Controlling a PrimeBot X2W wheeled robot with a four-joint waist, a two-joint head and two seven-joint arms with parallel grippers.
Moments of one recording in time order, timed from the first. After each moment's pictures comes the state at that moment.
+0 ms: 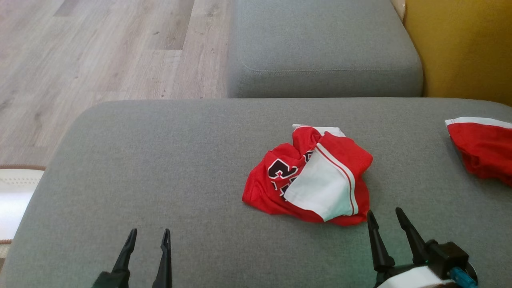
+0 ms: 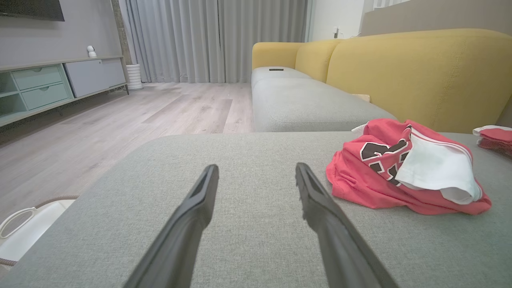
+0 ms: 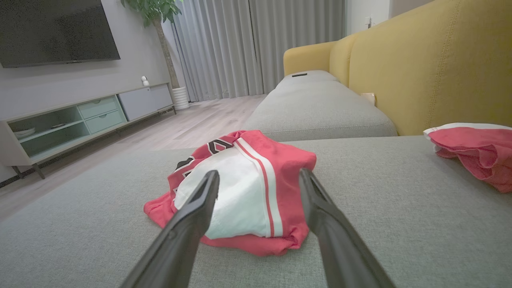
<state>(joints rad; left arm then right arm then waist) 0.30 0.06 -0.15 0.01 -0.05 0.04 -0.25 0.13 -0.05 0.12 0.26 0.18 0.12 -0.25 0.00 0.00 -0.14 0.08</state>
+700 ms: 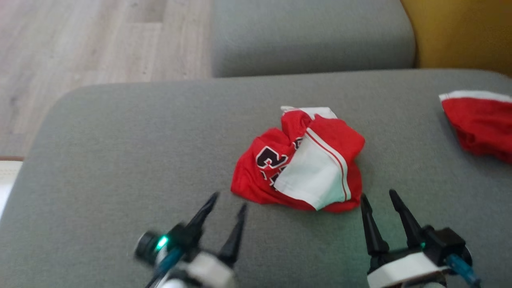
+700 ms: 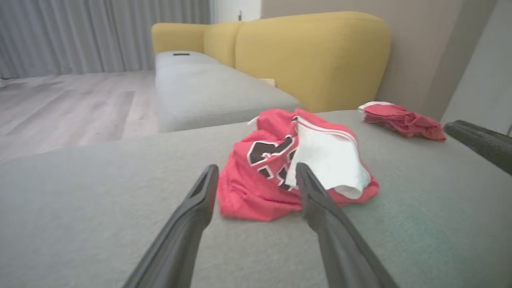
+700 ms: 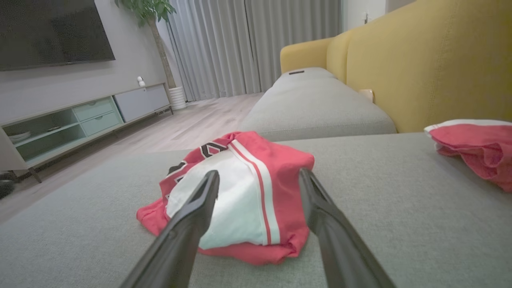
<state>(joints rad) 0.05 0.06 -0.44 0.19 -0.12 -0.02 -0.25 0.10 -0.05 0.15 0.23 0.17 0.12 -0.25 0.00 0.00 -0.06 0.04</state>
